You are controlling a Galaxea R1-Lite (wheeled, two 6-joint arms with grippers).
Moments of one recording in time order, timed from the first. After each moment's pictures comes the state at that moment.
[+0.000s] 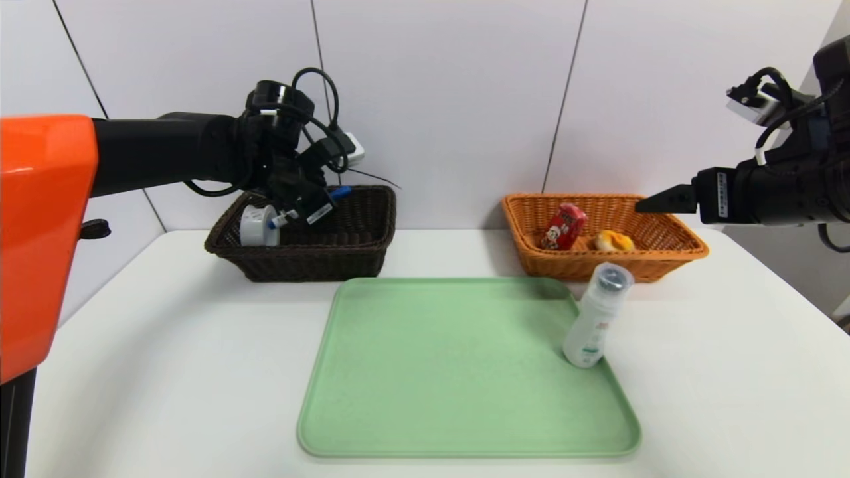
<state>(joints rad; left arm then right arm) -0.29 2.15 -1.96 0.38 0.09 0.75 0.13 1.55 -1.35 0.39 0.06 0.08</state>
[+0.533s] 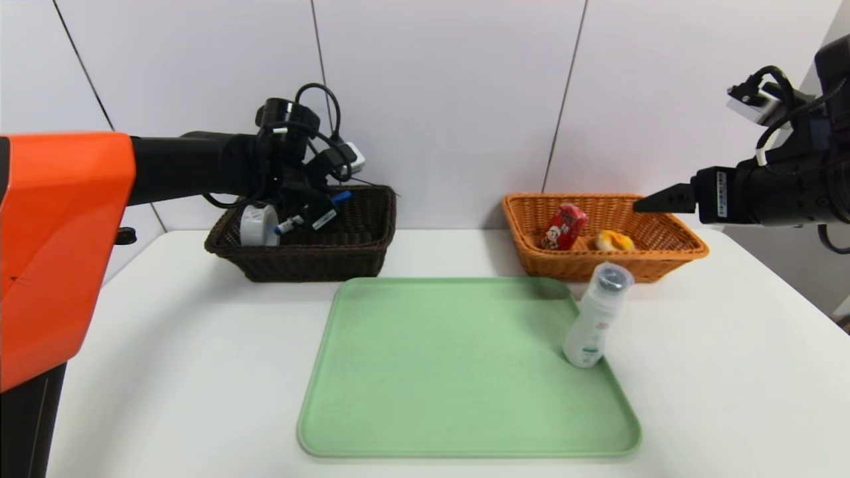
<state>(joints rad) -0.28 2.21 -1.96 0.31 0.10 0.73 0.14 1.54 -1.35 0.39 0.06 0.10</state>
